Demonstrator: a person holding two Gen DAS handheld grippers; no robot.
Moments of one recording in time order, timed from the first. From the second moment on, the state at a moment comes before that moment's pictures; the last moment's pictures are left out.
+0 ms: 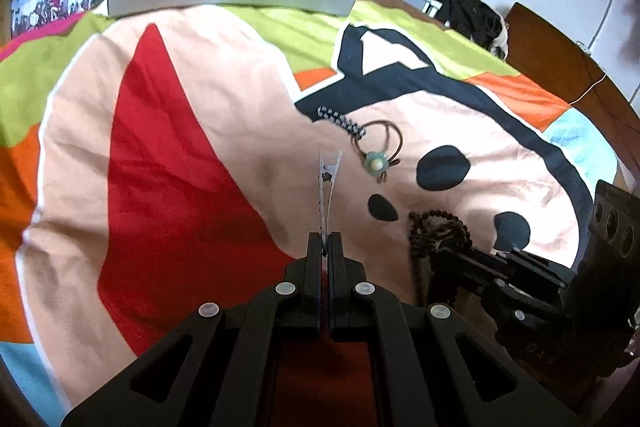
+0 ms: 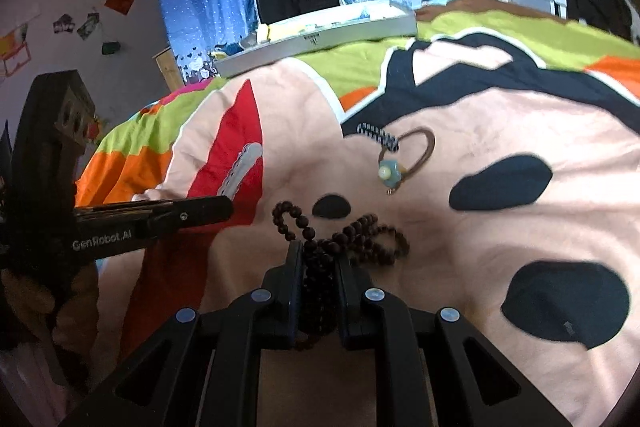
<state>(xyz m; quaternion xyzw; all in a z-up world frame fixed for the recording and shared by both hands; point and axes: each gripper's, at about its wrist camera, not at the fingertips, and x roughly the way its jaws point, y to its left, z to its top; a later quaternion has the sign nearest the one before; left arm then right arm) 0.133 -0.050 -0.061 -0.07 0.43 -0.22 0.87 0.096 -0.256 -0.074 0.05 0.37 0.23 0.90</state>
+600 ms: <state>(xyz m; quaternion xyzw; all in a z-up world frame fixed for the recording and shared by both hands) 0.208 -0.012 0.024 -0.09 0.37 -0.18 0.91 0.209 -0.231 0.060 -0.02 0.32 0.30 0.90</state>
